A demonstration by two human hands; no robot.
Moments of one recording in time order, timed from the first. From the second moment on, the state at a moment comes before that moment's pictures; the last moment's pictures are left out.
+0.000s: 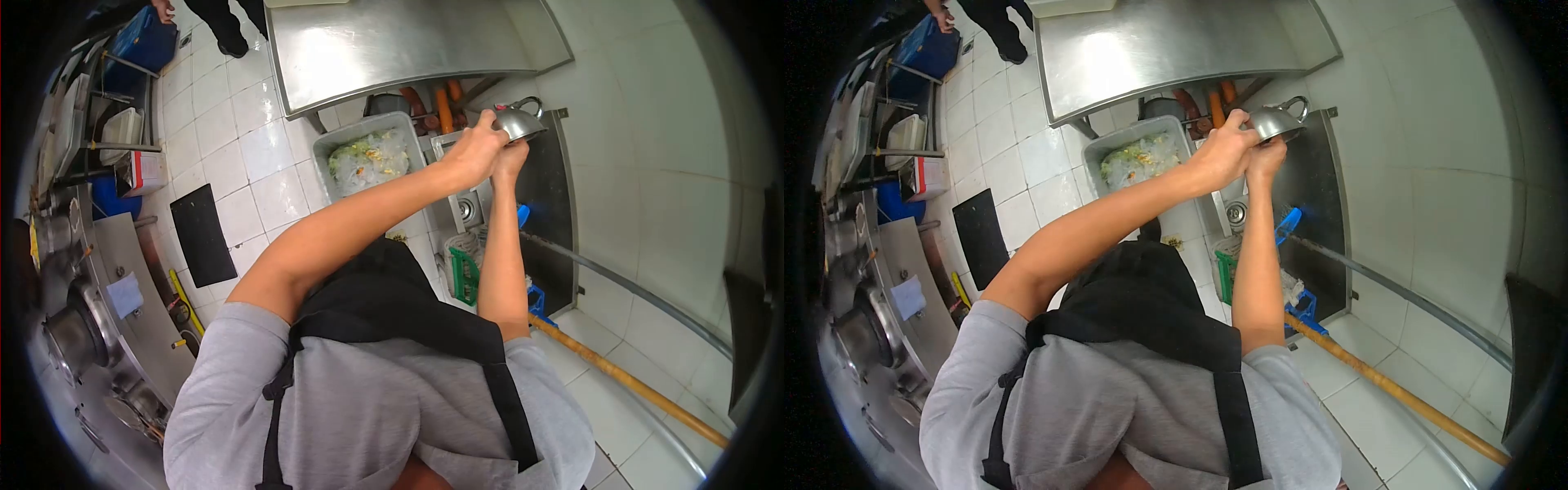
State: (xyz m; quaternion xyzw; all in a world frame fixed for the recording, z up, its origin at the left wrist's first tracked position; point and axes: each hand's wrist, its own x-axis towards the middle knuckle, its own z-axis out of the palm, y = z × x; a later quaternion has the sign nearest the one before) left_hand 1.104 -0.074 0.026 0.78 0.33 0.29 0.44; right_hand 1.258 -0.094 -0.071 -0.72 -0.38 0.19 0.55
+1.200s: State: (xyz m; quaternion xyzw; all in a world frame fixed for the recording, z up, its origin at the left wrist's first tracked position) left_hand 0.335 -0.392 -0.032 0.00 0.54 0.74 0.39; right_hand 0.701 0.021 -0.142 -0.37 -0.91 0.13 -0.11
